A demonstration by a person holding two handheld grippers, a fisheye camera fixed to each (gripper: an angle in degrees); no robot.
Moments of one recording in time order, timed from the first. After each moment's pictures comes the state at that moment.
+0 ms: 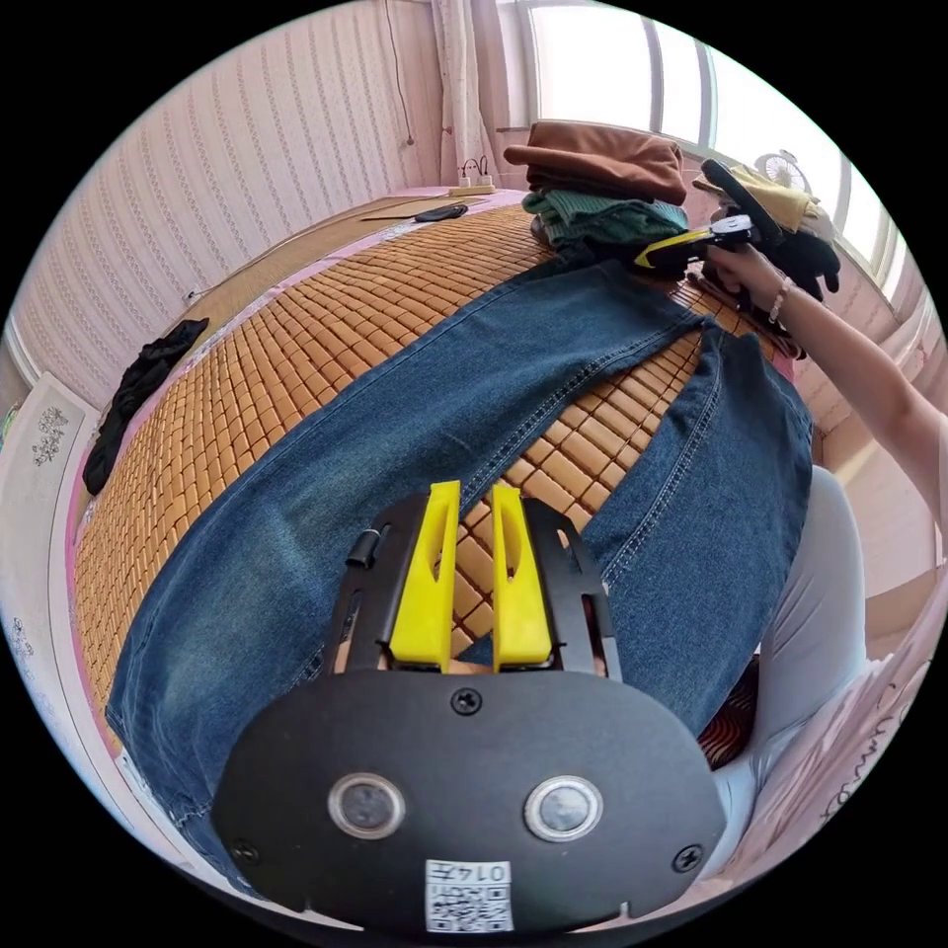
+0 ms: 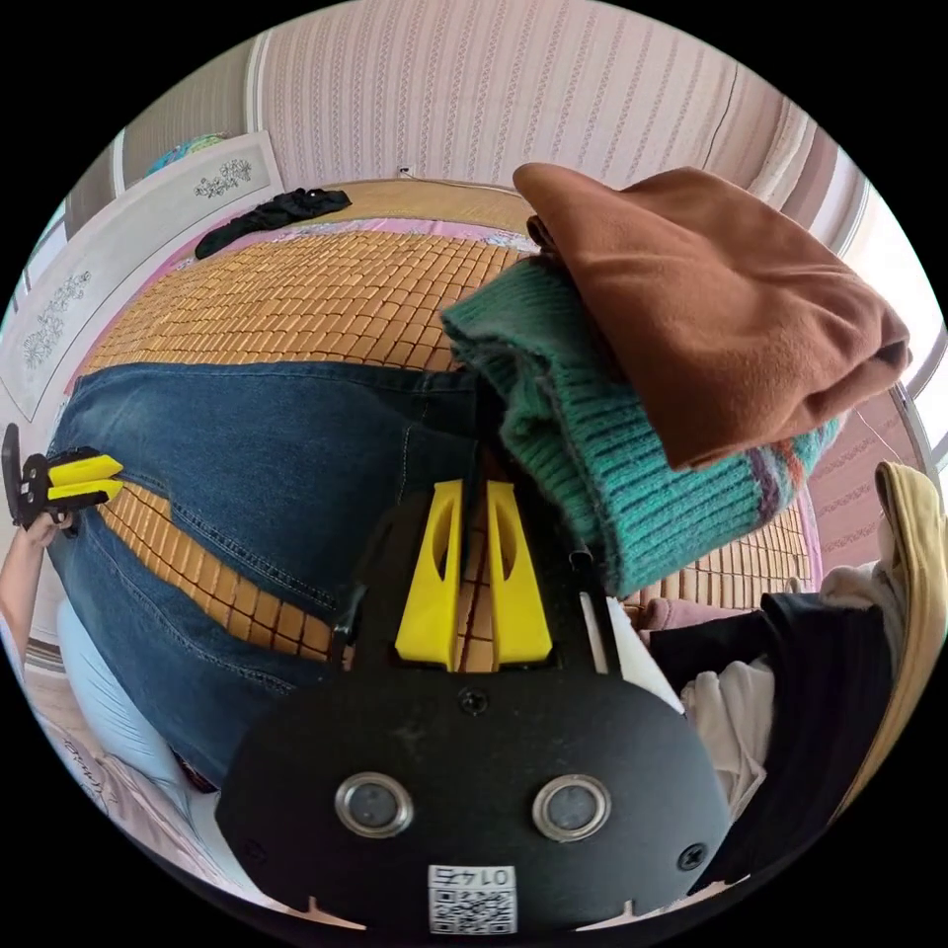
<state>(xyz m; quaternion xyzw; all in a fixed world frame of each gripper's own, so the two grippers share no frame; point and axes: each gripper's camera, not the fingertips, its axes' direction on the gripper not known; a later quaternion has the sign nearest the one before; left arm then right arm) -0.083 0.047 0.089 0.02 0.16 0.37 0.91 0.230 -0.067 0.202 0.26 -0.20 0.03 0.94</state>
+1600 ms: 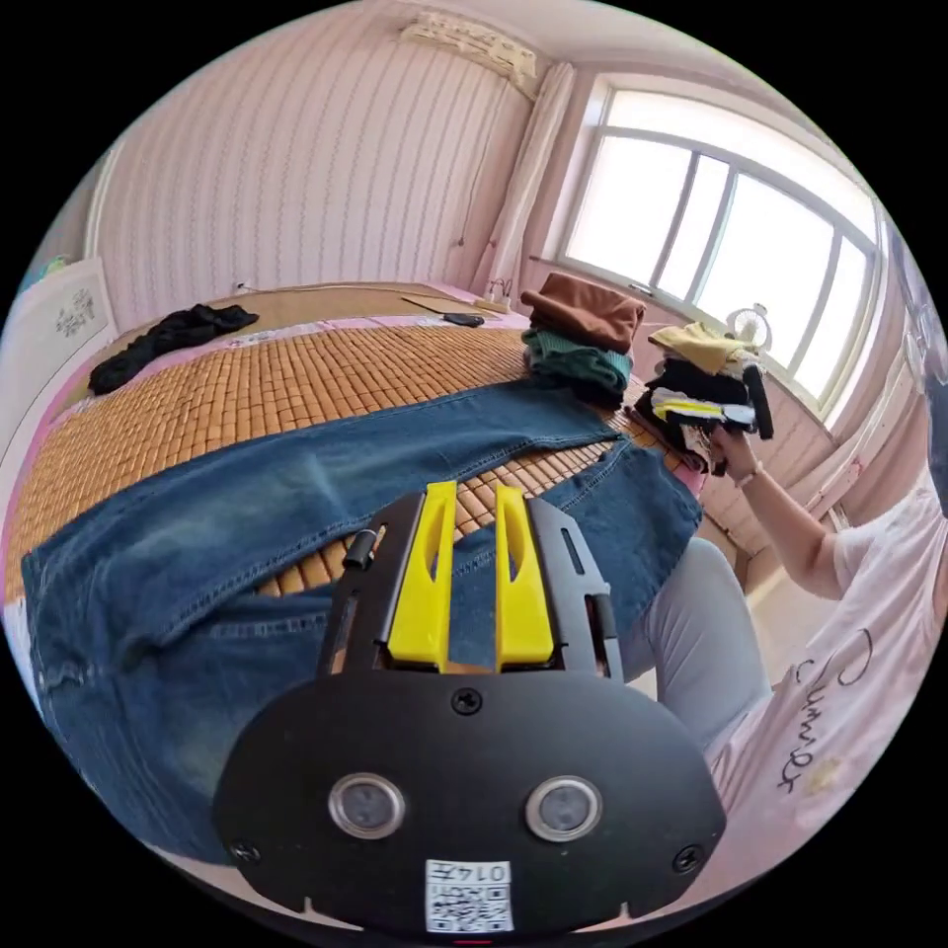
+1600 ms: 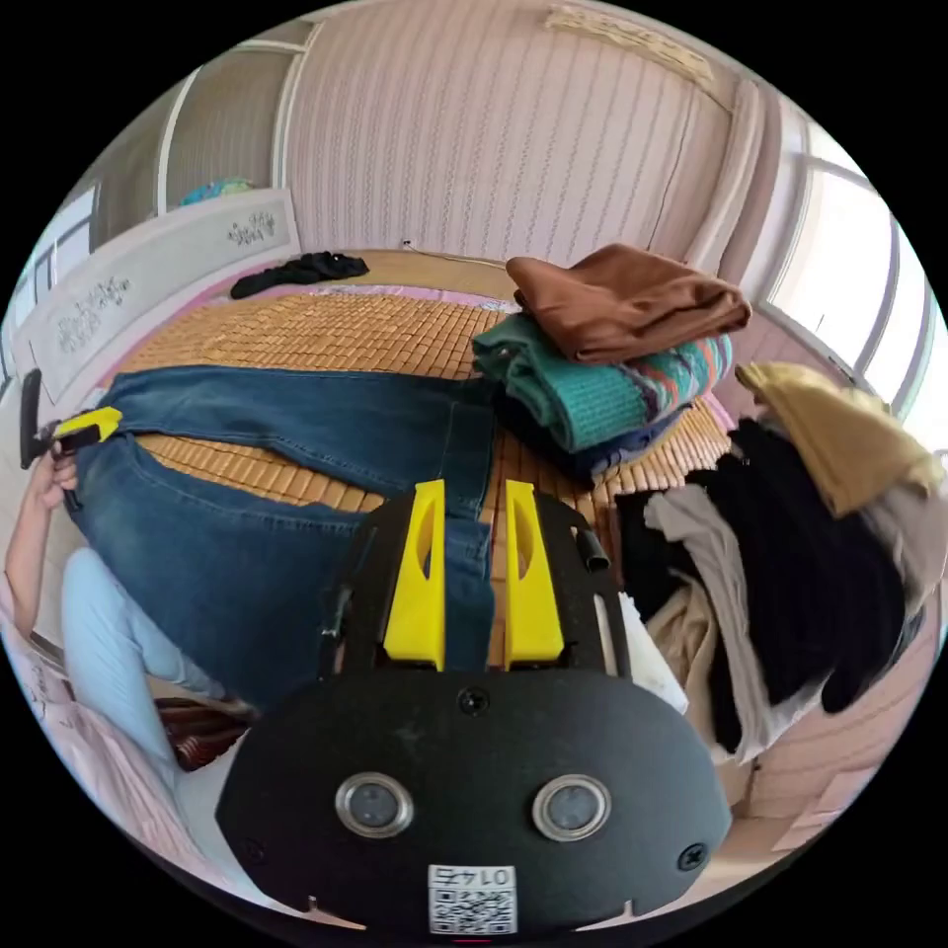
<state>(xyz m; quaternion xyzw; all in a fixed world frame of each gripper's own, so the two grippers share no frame) -0.361 0.212 0.014 0.12 0.30 0.18 0.93 0.231 0.171 0.218 0.36 -0.21 0.08 0.91</state>
